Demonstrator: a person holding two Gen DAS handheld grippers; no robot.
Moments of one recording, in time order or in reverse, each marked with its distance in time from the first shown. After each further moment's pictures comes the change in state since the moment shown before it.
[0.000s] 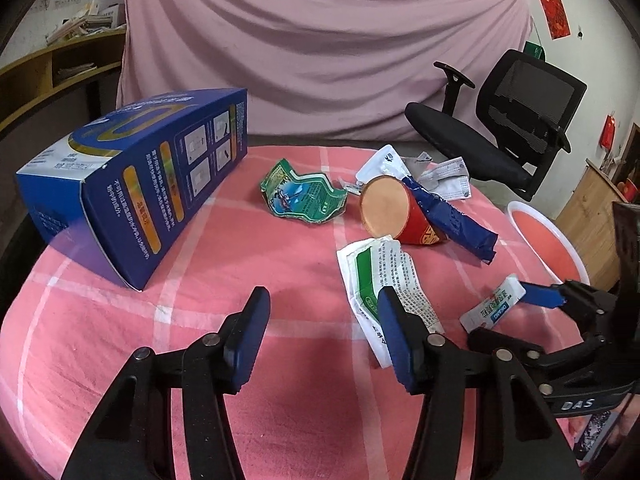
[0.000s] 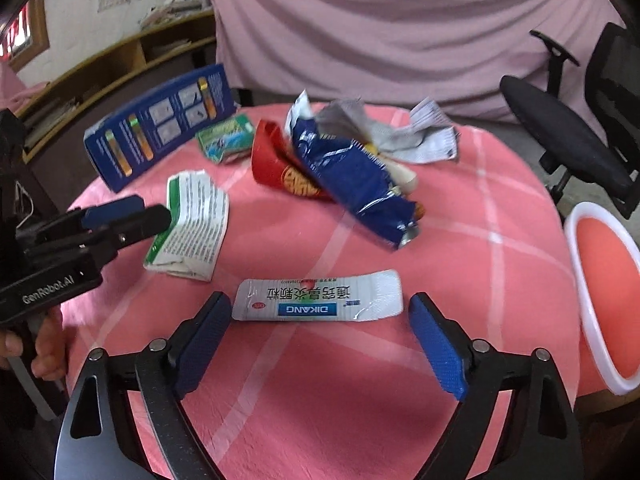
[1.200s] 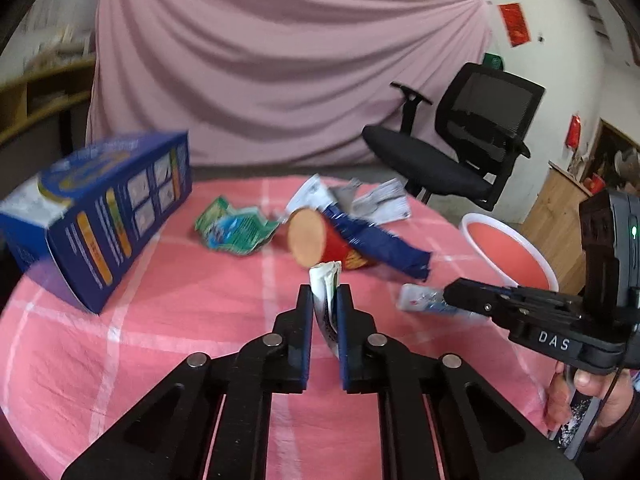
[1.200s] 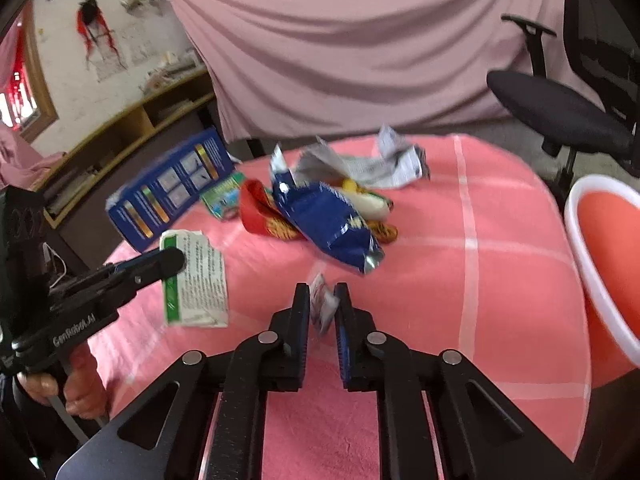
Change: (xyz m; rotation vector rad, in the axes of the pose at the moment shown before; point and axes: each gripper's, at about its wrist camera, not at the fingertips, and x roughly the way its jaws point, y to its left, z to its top) left arm -0.024 -0.040 -0.003 0.095 -0.129 -0.084; right arm -0.035 -0.034 -0.007 0.151 -0.215 0.117
